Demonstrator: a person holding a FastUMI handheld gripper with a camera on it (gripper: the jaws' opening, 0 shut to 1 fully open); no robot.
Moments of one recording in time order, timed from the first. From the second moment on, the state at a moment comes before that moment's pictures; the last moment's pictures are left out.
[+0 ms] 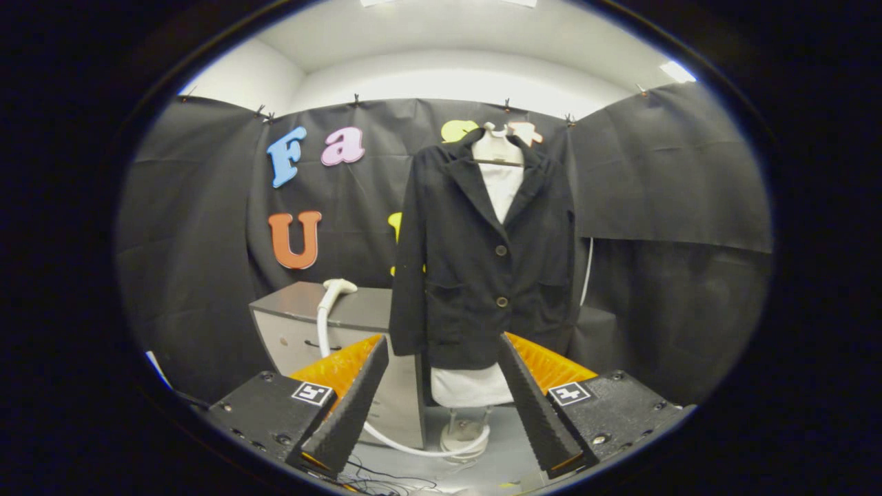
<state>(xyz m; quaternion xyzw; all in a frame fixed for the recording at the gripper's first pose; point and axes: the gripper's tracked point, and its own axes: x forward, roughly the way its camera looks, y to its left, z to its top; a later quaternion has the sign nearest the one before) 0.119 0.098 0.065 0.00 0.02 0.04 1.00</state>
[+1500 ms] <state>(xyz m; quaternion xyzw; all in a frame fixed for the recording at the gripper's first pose) 0.558 0.451 -0.032 -0.04 0.30 0.17 0.94</state>
